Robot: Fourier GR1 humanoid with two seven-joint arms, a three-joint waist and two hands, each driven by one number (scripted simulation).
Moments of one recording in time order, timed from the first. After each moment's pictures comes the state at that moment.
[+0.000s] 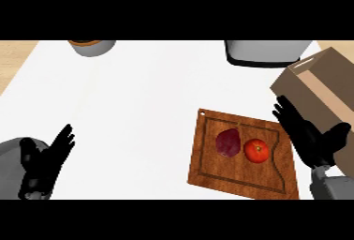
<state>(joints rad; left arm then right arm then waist) 0.07 0.41 -0.11 -1.37 0.30 0.13 0.18 -0.11 -0.38 0.11 -1.34 -0.37 0.05 0.01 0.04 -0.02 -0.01</state>
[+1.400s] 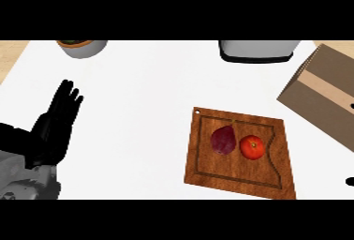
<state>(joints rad) -0.09 0.29 -0.08 -1.66 0.28 0.27 0.18 0.10 -0.90 -0.03 -1.56 -0.10 0.16 0.02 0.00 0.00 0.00</state>
